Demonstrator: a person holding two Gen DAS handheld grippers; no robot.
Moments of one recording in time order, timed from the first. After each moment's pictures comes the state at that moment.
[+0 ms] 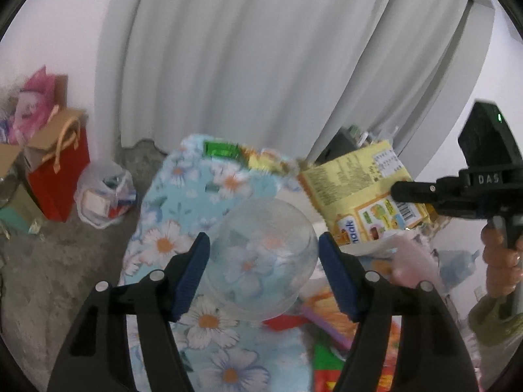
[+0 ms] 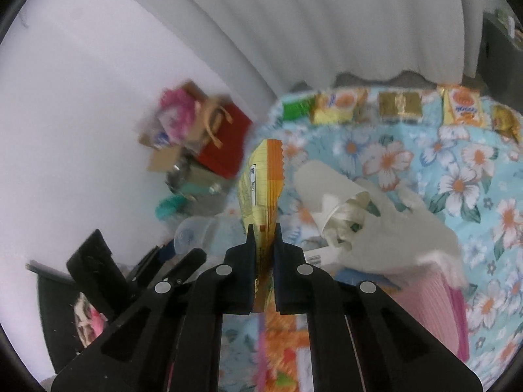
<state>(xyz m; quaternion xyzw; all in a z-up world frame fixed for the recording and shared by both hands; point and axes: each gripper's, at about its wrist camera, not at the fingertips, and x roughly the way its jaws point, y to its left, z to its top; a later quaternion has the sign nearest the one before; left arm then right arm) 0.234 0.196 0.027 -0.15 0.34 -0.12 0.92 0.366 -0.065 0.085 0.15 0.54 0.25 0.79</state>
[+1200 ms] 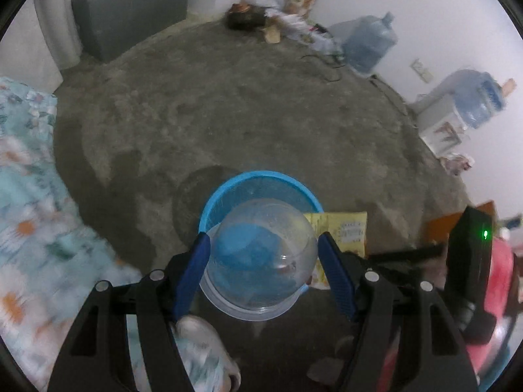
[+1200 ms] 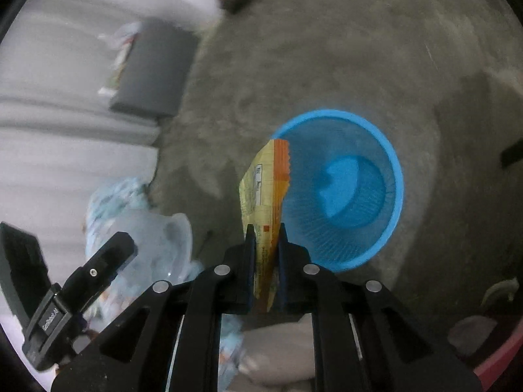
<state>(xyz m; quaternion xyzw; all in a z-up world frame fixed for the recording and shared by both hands) 0.158 -0.514 -0.136 0.15 0.57 -0.40 0.70 0.006 -0.599 -0.124 0.55 0.39 -0.26 0.69</state>
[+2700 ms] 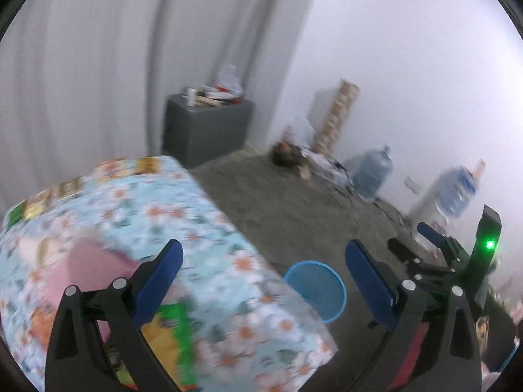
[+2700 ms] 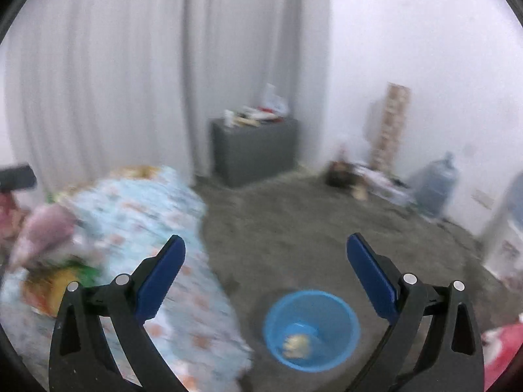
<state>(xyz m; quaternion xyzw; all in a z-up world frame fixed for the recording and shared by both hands) 0.142 -0.135 0.121 0.00 0.35 -0.38 0.86 0.039 -0.406 0.104 0.07 0.26 -0.20 0.94</state>
